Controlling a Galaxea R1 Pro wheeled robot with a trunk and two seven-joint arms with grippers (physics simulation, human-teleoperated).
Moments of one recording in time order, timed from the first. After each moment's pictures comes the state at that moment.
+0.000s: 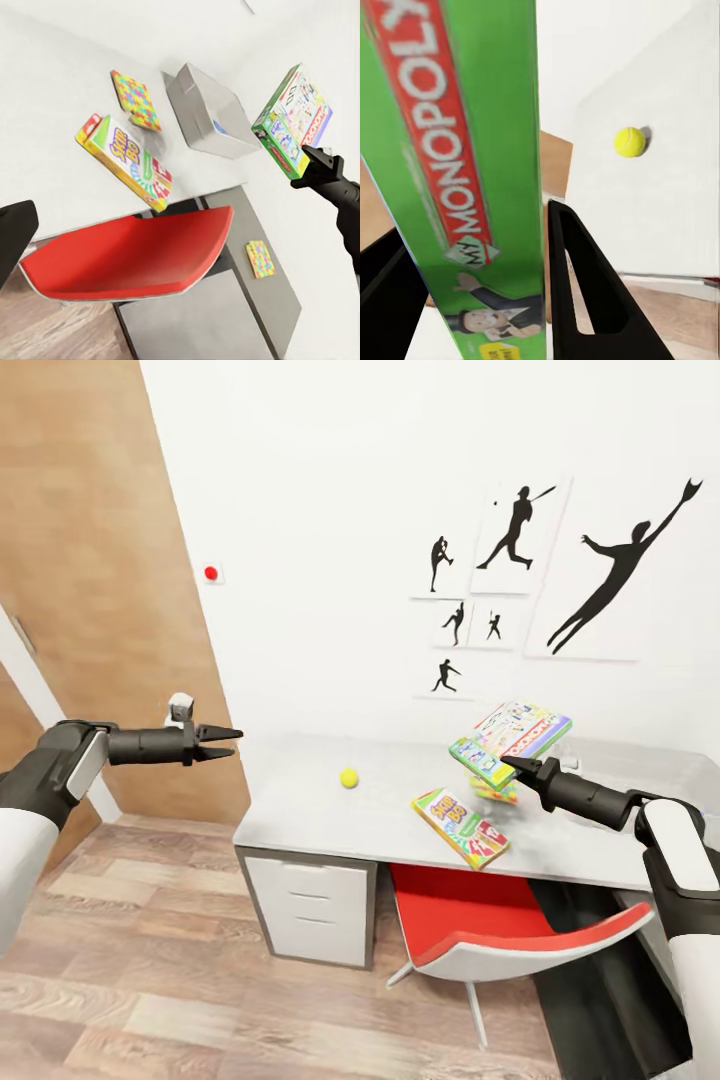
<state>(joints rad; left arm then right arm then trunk) -1.18 0.42 -0.13 -0.69 0.35 1.03 -1.21 -0.74 -0.32 -0.21 -1.17 -1.20 1.04 0.15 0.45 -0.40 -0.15</state>
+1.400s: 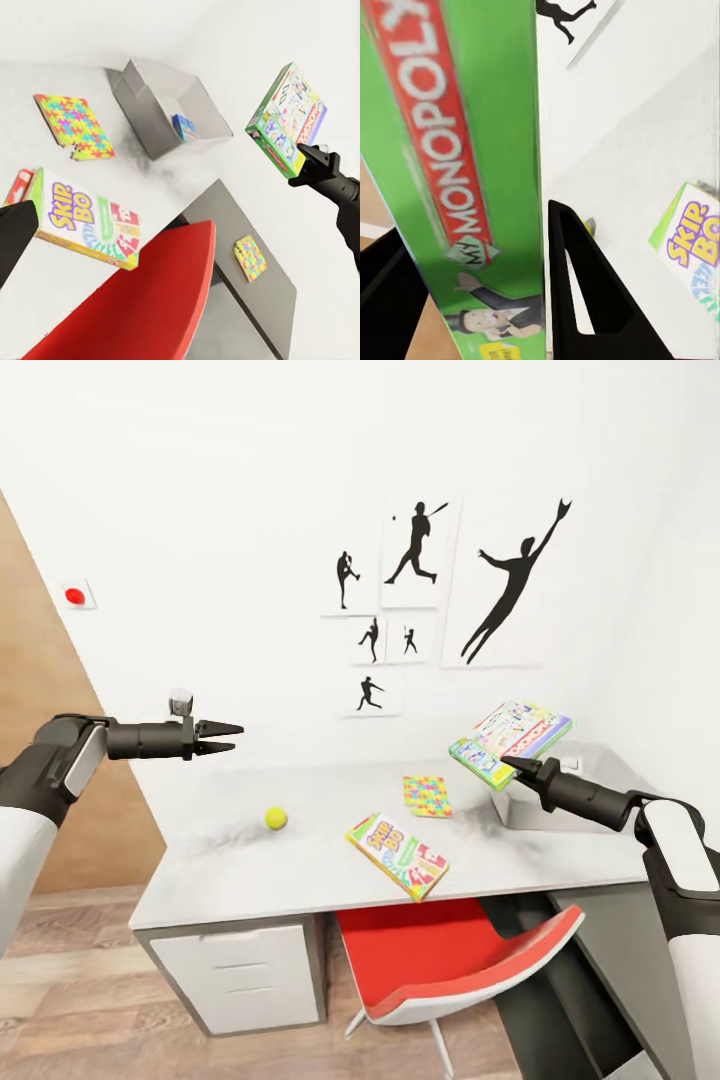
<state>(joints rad) -1.18 0.42 -0.14 -0.74 0.35 1.03 -1.21 -0.74 -0.32 -0.22 -1.17 -1.20 1.04 0.15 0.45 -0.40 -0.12</state>
